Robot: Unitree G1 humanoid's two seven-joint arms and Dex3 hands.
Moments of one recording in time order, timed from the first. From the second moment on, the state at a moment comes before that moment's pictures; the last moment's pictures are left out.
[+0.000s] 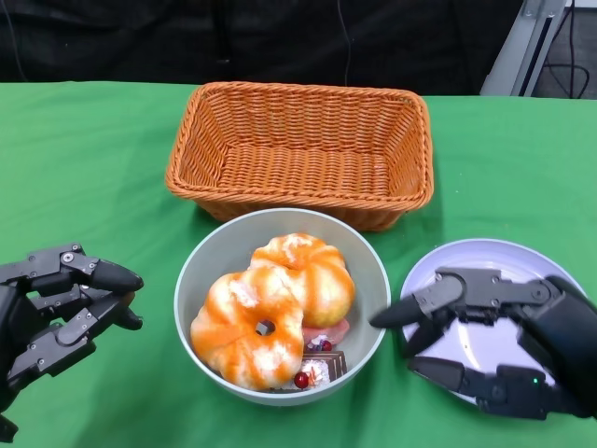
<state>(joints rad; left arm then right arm) 0.05 0.20 0.24 0.06 -0.34 -0.27 -0.44 0.18 -0.29 0.11 -0.63 -0.01 0.01 0.38</state>
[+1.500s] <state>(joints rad) 0.01 0.11 0.24 0.17 -0.27 -0.35 -0.32 -0.46 -0.23 0.57 -0.30 -0.81 0.11 0.59</state>
